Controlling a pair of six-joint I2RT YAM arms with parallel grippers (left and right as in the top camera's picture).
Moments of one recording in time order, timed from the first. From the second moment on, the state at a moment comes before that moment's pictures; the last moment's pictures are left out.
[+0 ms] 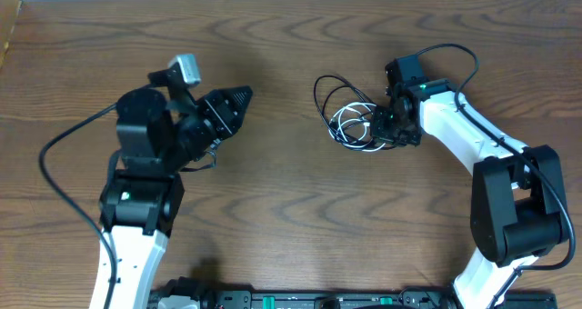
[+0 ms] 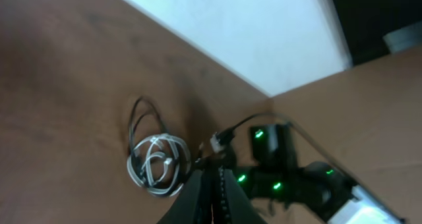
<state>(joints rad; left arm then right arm) -0.10 1.04 0.96 -0.33 0.55 -0.79 0.27 1.90 1.26 -0.75 -0.15 0.48</state>
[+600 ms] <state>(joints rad) -0.37 1.43 0.96 -0.28 0.46 -0.60 0.27 1.95 1.26 -0.64 -0.15 0.49</state>
